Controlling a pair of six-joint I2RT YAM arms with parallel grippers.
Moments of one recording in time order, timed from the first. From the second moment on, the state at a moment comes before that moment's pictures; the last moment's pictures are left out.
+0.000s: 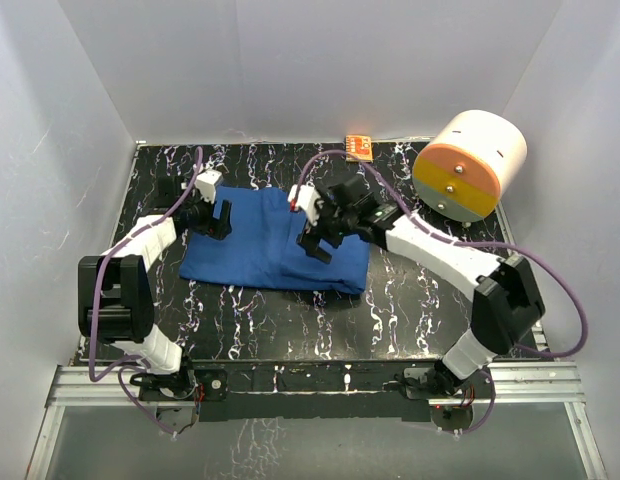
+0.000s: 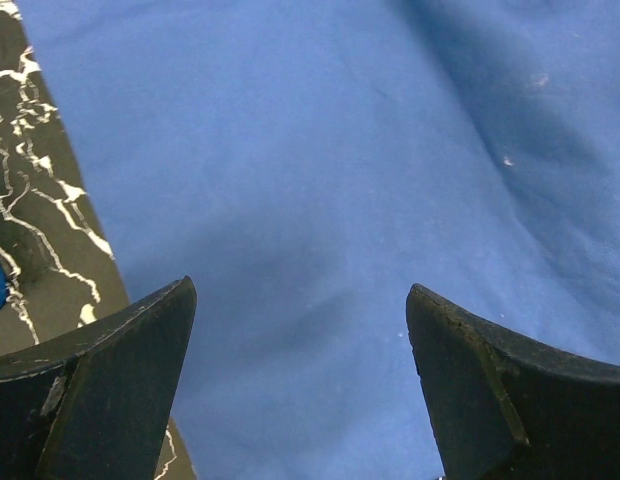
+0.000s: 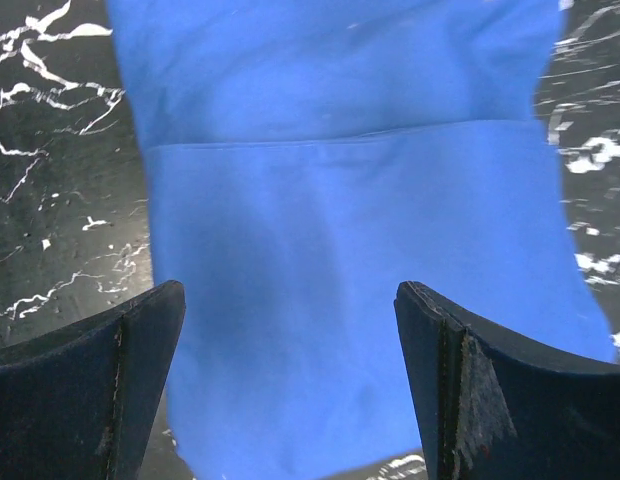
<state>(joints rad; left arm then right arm) -0.01 1.60 1.00 -0.26 0.38 0.31 0.64 1.54 1.28 -0.44 -0.37 -0.50</state>
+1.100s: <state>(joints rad) 0.08 1.80 1.10 -0.34 0.13 0.37 0.77 1.56 1.06 -0.26 -0.10 -0.38</state>
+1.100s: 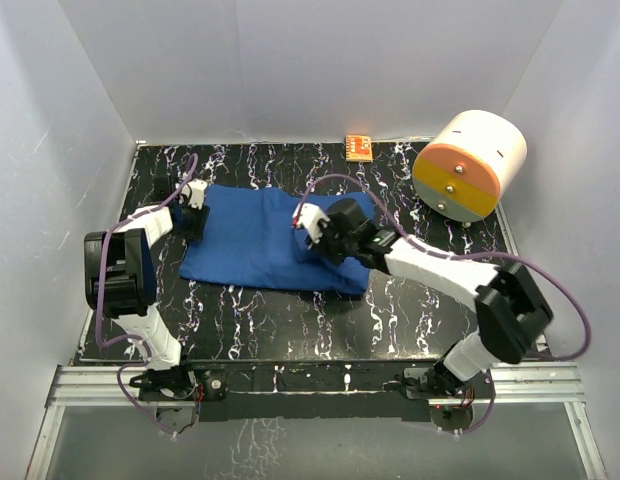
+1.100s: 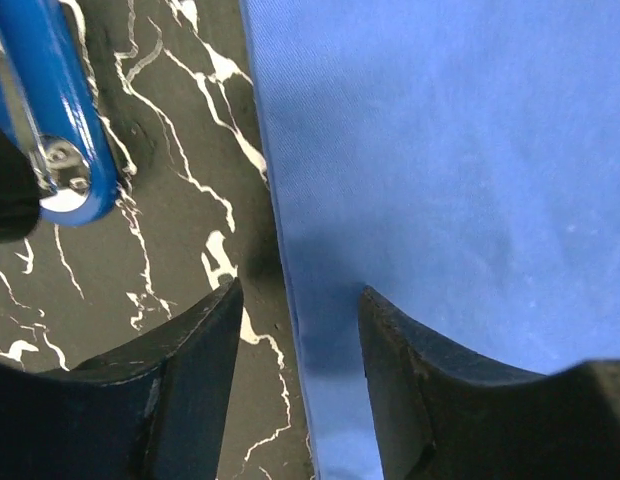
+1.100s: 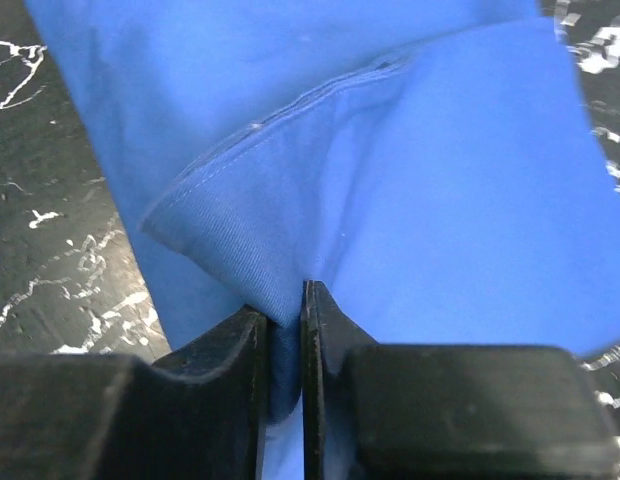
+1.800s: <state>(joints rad) 0.07 1.75 1.02 -0.32 0.10 0.44 0.44 0.96 0.66 -0.35 0.23 -0.36</state>
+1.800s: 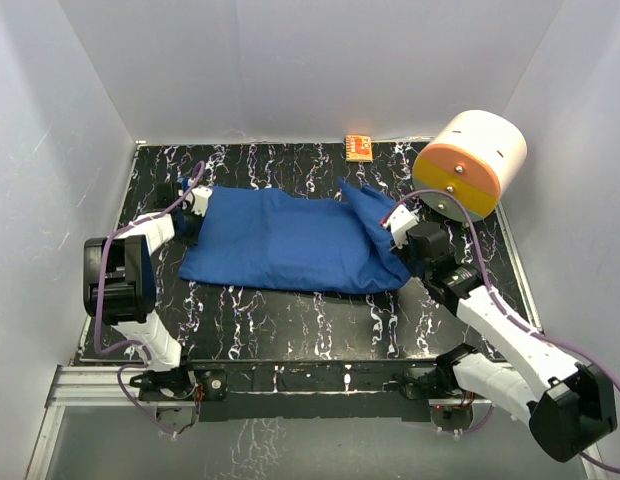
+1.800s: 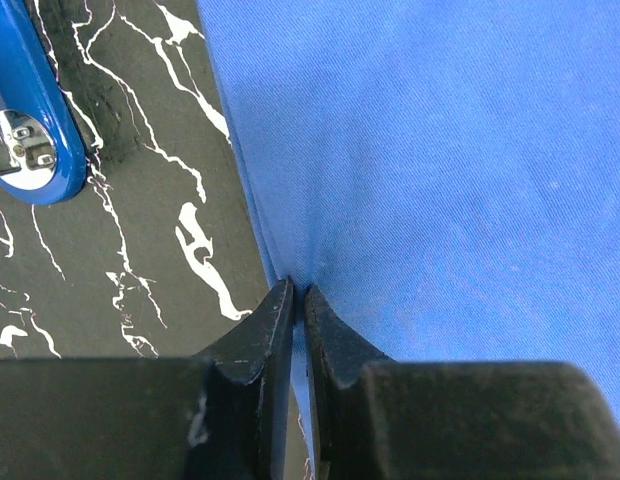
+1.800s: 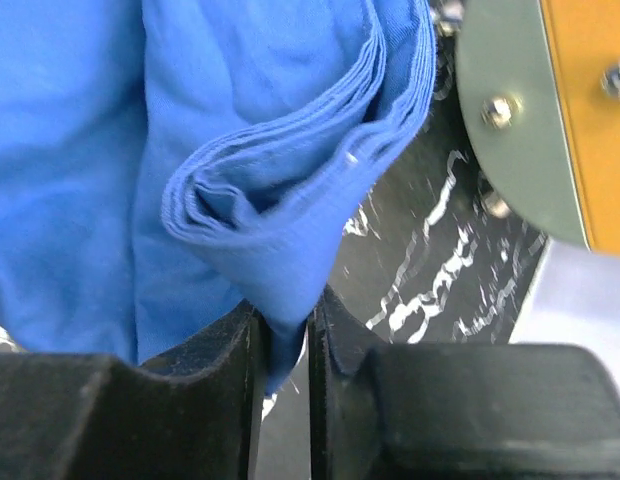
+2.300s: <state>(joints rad) 0.07 1.67 1.02 -0.45 0.13 0.51 0.36 0.80 0.61 -0.50 0.44 -0.41</state>
